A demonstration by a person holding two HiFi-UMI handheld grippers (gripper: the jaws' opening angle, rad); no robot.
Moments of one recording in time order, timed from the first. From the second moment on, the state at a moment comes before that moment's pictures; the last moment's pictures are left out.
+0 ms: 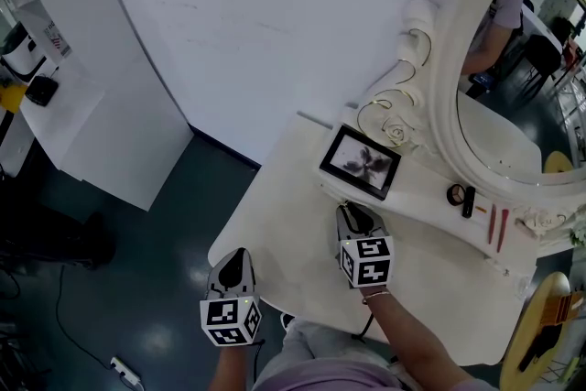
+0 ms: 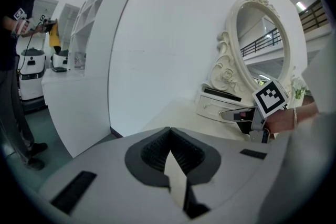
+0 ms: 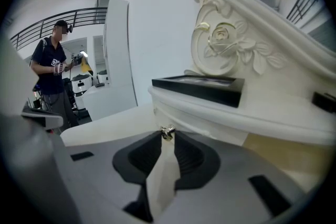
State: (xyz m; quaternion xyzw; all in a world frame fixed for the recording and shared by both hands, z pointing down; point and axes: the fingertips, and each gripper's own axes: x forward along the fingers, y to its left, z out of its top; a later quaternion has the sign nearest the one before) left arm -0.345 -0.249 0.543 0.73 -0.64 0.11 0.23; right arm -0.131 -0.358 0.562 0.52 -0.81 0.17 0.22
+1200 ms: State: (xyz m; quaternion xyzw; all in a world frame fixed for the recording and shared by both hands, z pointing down) left arm -0.350 -0.230 0.524 0.72 -0.66 0.10 0.21; right arm -0.137 -0.343 0.541 0.51 -0.82 0.15 0.22
